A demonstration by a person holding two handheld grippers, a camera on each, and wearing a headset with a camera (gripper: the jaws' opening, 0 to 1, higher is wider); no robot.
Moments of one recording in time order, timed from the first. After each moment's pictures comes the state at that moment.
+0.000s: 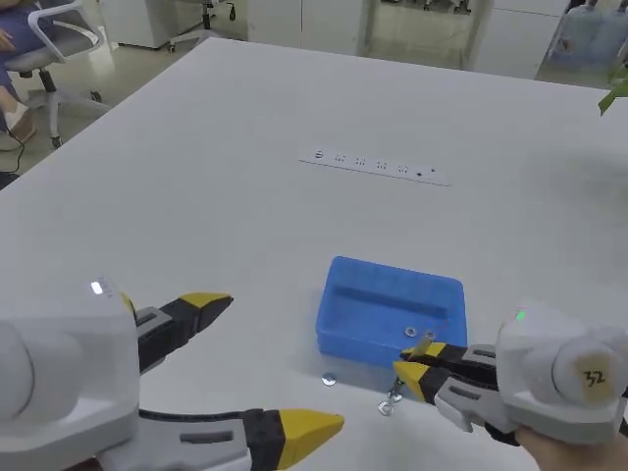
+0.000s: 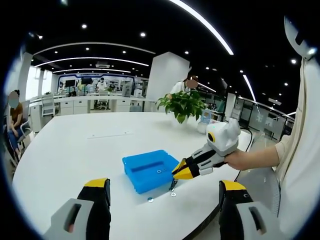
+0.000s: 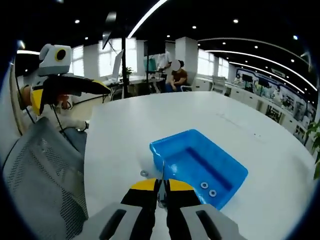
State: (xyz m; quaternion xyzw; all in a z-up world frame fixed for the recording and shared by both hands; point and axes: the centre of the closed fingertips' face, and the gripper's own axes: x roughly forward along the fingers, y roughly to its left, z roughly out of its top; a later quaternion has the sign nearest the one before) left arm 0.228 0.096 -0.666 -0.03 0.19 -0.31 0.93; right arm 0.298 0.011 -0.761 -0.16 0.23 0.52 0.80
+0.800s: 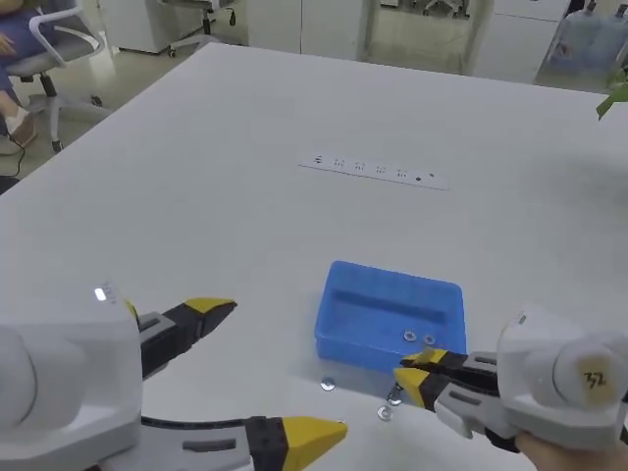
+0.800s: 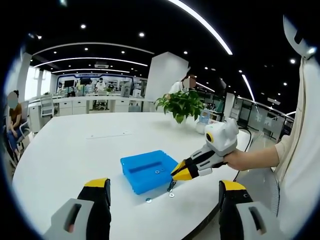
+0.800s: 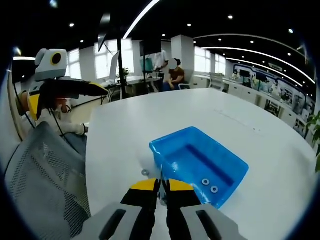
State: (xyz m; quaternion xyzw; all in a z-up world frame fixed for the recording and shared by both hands) left arm 0.228 0.092 -0.665 -0.03 0.19 -0.31 0.93; right arm 0.296 0.008 -0.762 -0.14 0.25 0.52 0.81
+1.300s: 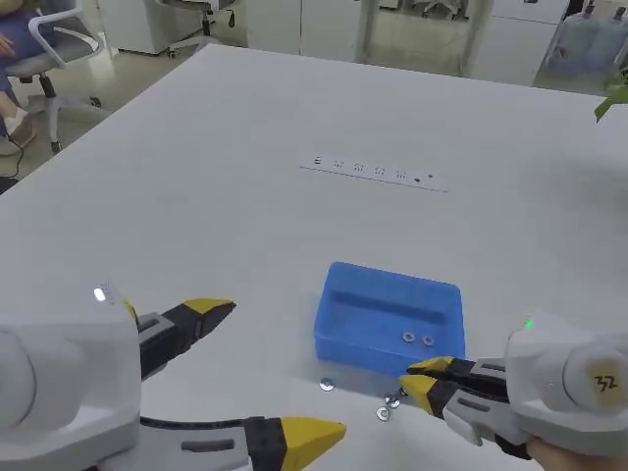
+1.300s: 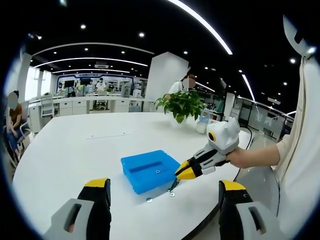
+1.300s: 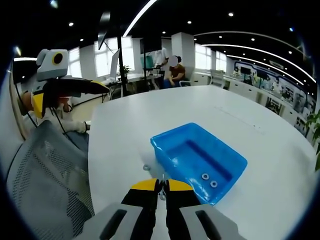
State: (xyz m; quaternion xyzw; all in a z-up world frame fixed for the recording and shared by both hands) left arm 0.226 0.093 -0.665 -0.03 0.19 -0.31 0.93; right arm 0.291 -0.001 -0.762 -0.14 0.26 0.52 0.80
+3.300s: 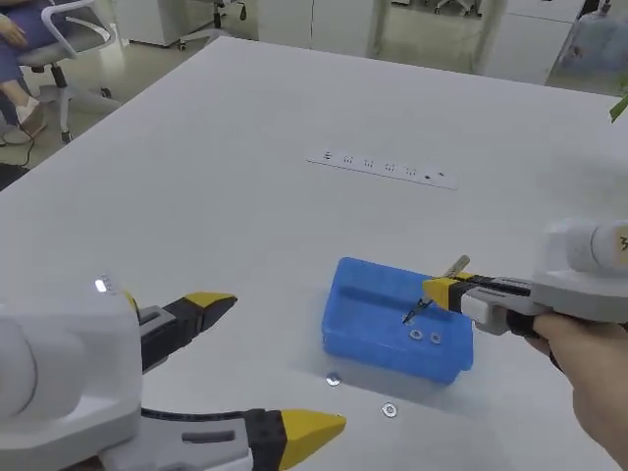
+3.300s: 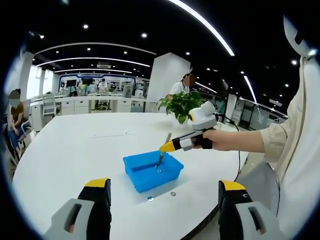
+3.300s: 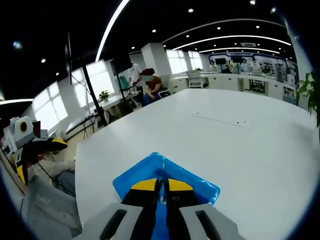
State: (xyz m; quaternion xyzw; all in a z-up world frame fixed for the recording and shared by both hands) left arm 0.225 0.100 -0.666 -0.03 0.19 -0.31 0.93; right arm 0.388 0.008 -0.735 -0.01 0.29 0.46 0.84
